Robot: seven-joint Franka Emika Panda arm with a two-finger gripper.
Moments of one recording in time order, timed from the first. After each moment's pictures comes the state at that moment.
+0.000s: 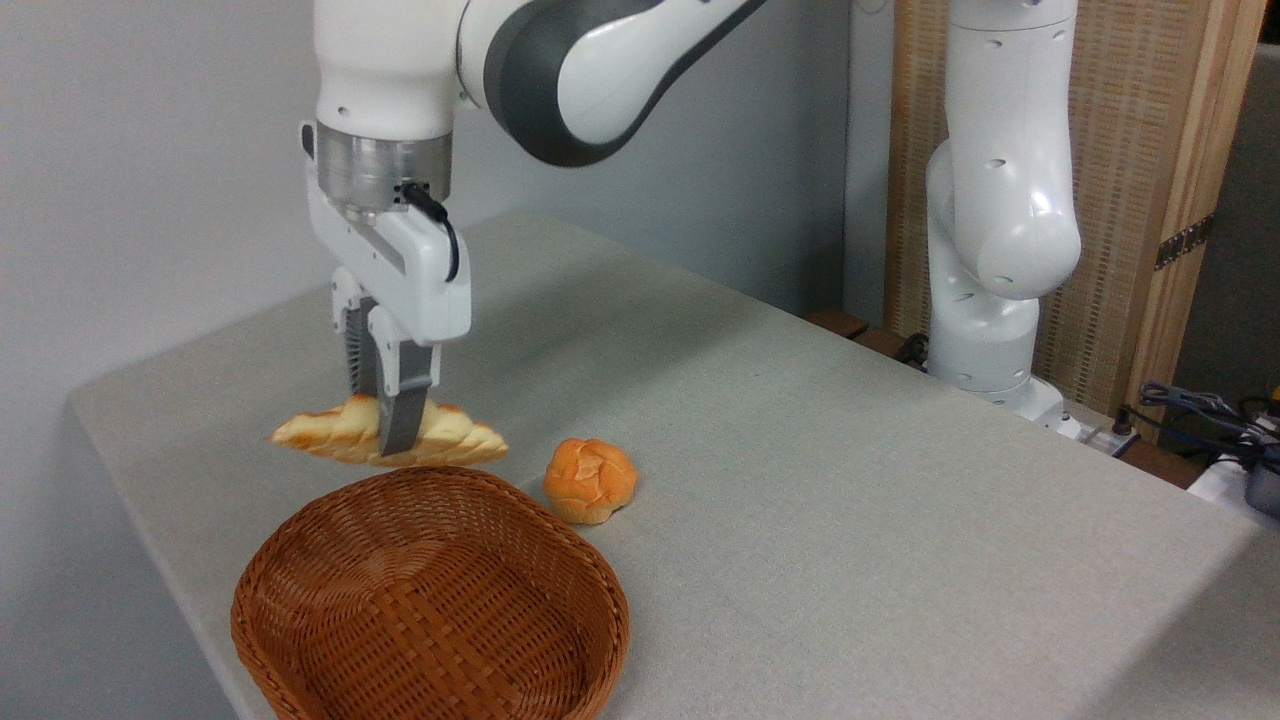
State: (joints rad) arm -0.70 0.04 0.53 -1.85 -0.11 2.17 0.70
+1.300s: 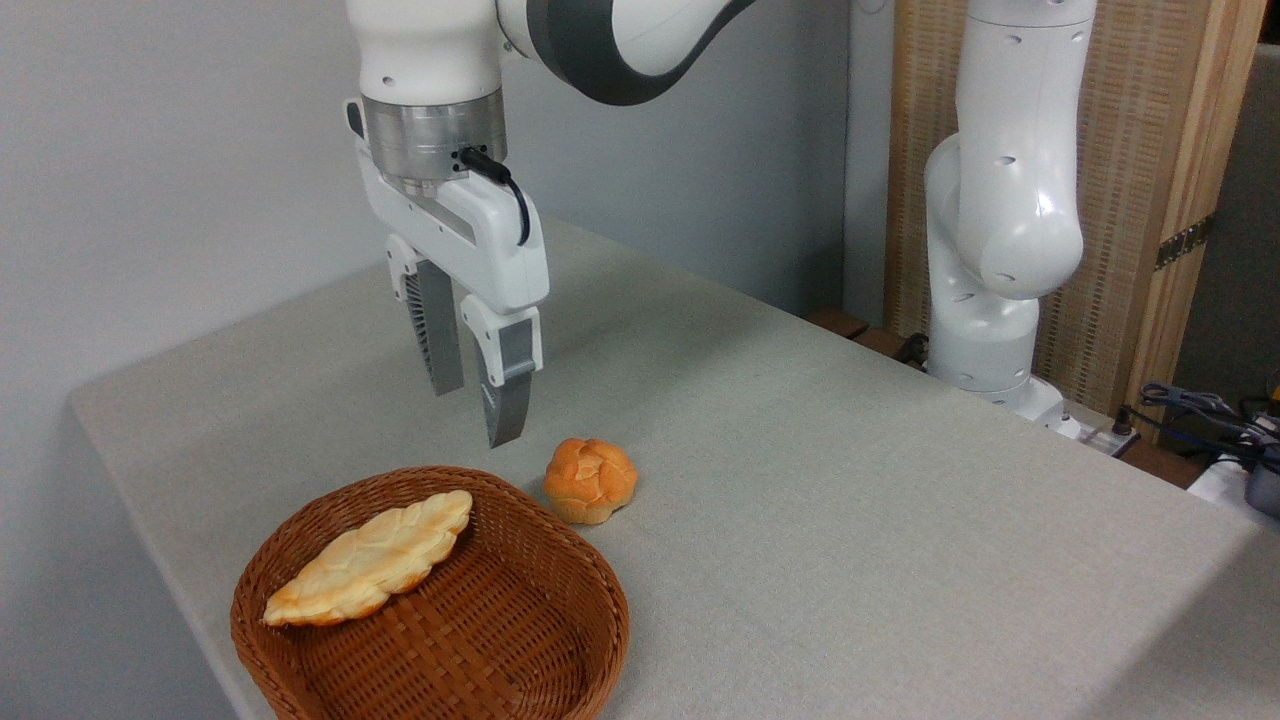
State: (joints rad) arm -0.68 -0.05 0.55 -1.84 -0.04 1.90 0.69
